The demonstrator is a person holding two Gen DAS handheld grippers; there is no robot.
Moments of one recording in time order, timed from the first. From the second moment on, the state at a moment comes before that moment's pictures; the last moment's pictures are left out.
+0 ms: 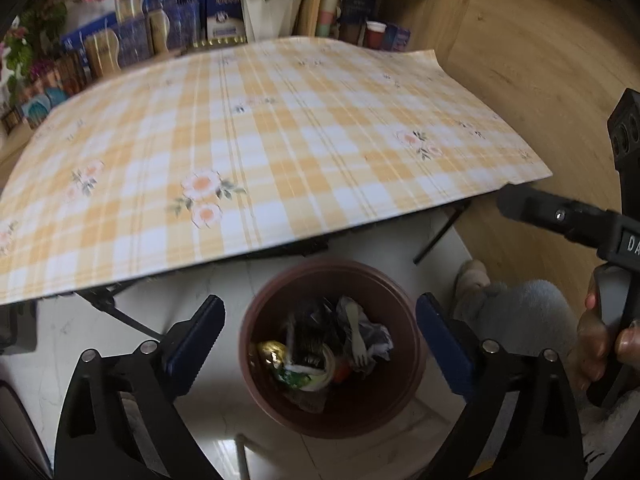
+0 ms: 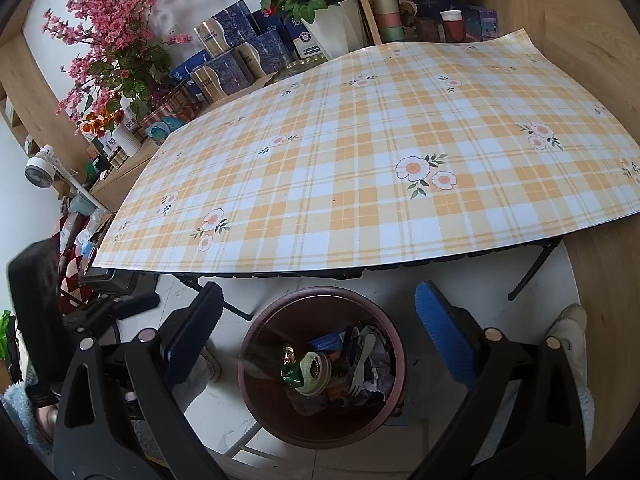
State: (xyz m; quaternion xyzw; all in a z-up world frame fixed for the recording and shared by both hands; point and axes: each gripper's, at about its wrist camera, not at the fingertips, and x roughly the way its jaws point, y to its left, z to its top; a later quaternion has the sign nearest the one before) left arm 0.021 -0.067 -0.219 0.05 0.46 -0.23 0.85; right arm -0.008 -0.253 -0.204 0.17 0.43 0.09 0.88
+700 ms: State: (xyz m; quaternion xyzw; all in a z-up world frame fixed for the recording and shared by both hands) left arm 0.010 -0.038 -0.098 0.08 0.30 -0.12 0.94; right arm -0.015 -0.235 -0.124 0.06 0.37 0.08 0.92
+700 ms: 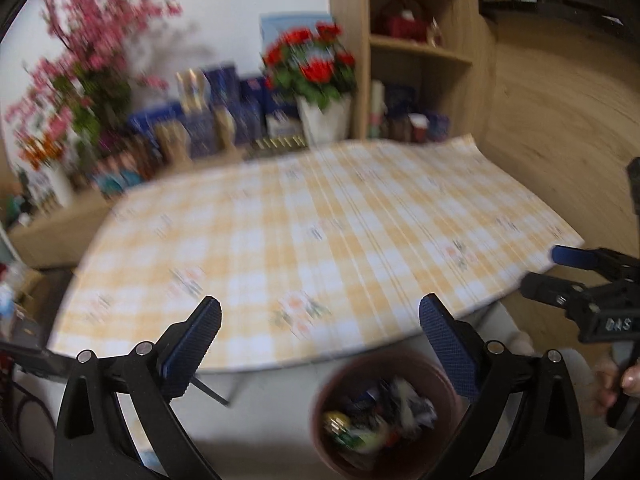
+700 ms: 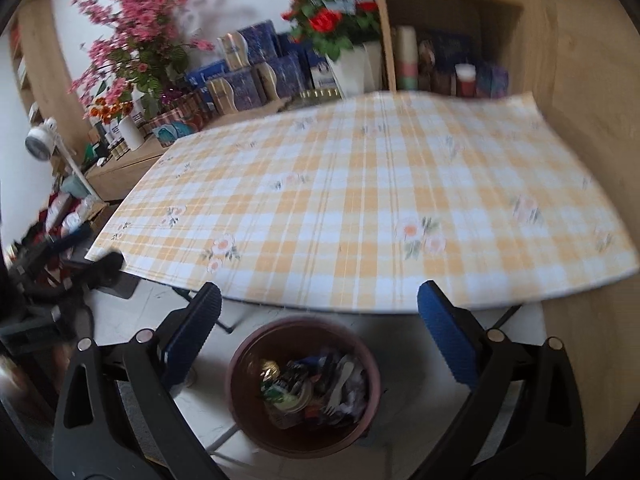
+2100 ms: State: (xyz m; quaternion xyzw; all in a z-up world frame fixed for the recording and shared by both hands) left arm -0.034 -0.015 0.017 0.04 0.21 -0.09 0.97; right arm -0.050 -0.230 -0.009 0.04 0.27 0.05 0.96
